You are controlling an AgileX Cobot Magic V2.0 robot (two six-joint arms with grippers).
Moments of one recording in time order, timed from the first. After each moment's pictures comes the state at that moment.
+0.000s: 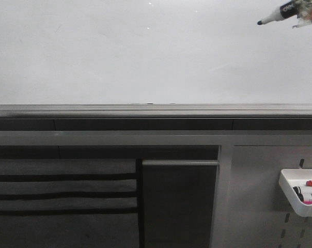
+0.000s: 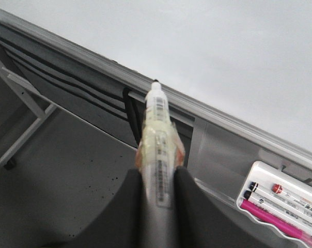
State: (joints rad) left arm -0.38 0.76 -0.80 -0.30 0.77 0.45; right arm 0.25 0.82 -0.81 0.37 0.73 -0.44
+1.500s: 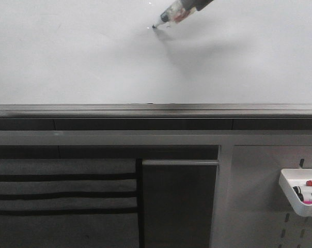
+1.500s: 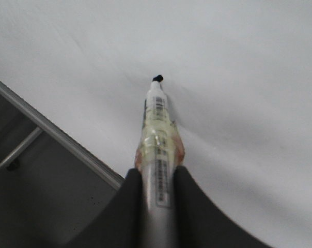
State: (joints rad) left arm -0.38 0.75 -0.78 -0.30 0.74 0.45; right arm 0.42 1.56 -1.41 0.26 0.66 -0.36
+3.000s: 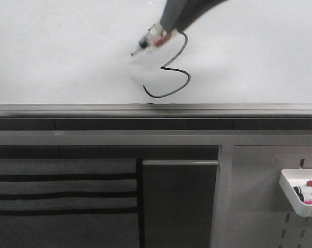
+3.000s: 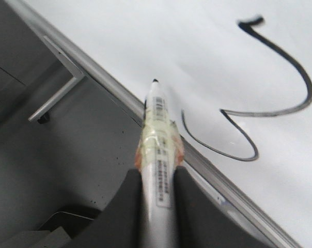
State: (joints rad) left arm -0.38 0.75 -0.78 -0.30 0.73 0.45; right arm 0.54 1.51 -1.39 0.28 0.79 -0.38
